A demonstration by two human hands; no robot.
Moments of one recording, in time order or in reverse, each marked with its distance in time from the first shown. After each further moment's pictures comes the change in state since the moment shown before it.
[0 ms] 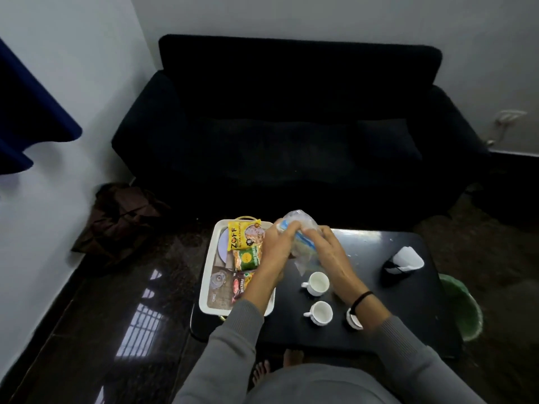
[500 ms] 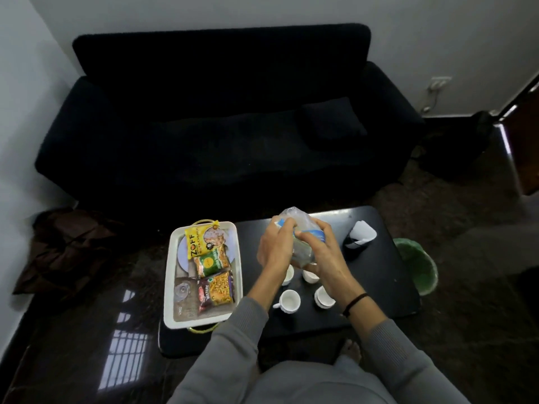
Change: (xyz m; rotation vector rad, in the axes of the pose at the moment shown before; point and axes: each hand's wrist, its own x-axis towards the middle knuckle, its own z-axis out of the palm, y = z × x) left_hand -0.023 -0.007 0.104 0.435 -0.050 -0.016; right_hand -0.017 0.034 -0.085 0.438 0.122 0.084
